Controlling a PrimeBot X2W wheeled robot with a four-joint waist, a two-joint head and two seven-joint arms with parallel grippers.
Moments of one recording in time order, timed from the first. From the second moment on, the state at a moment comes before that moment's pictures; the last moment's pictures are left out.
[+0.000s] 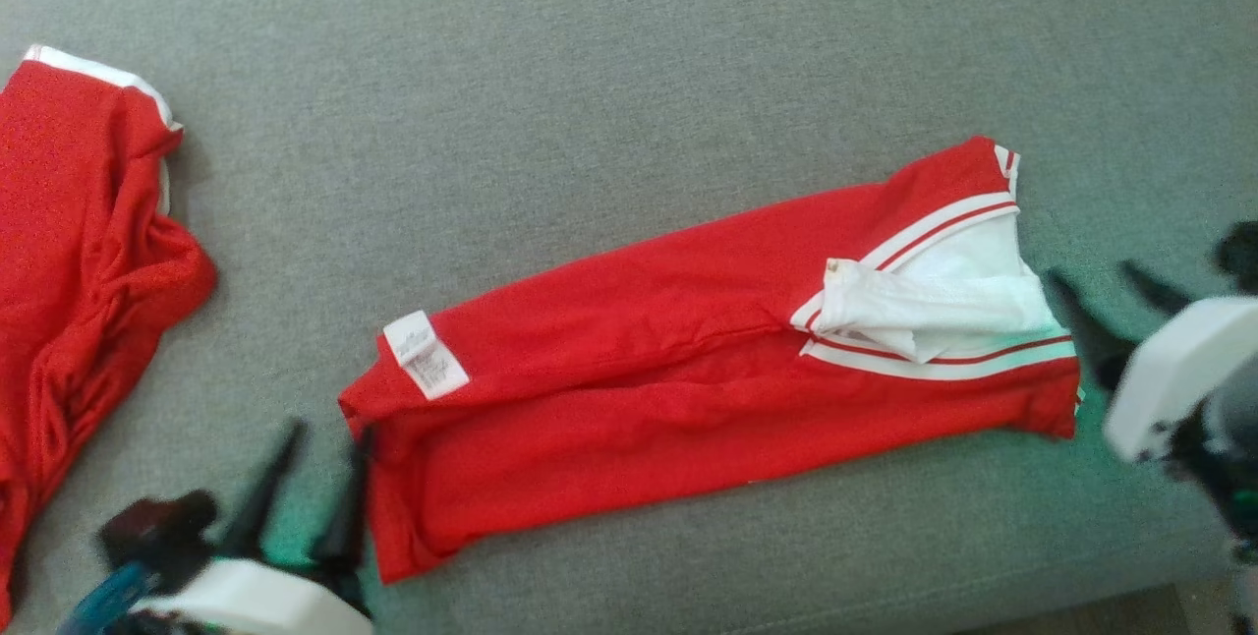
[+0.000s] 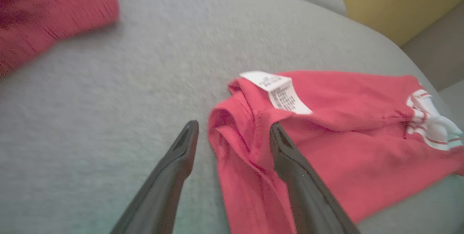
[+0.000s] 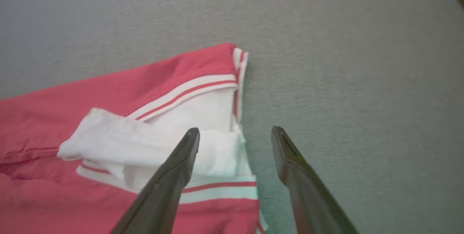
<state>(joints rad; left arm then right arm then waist) 0.04 0.57 -0.54 -0.16 -0.93 0.20 0.00 -0.11 -0.26 -0.05 -0.12 0.40 0.12 0.74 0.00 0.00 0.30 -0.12</state>
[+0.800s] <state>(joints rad) 0.07 0.12 -0.12 -0.06 -0.33 0.01 -0.25 -0.28 -0.18 -0.09 0.18 0.24 0.12 0.84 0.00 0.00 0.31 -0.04</state>
